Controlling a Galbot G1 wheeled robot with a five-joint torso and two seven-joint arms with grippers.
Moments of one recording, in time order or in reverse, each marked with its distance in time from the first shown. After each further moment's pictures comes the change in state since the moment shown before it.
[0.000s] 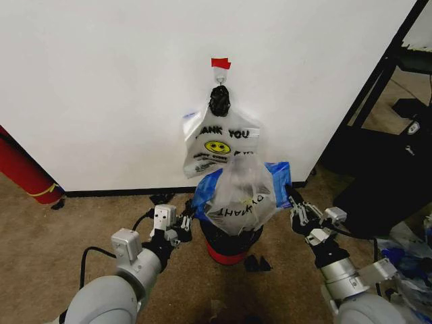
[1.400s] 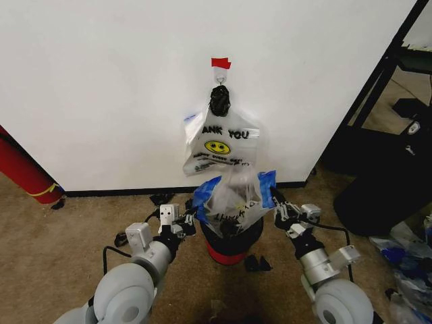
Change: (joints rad) left arm -0.051 -0.112 0.075 0.158 -0.120 -0.010 -0.082; right arm 0.175 -0.003 -0.172 -0.177 -0.005 -0.057 0.082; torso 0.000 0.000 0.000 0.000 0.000
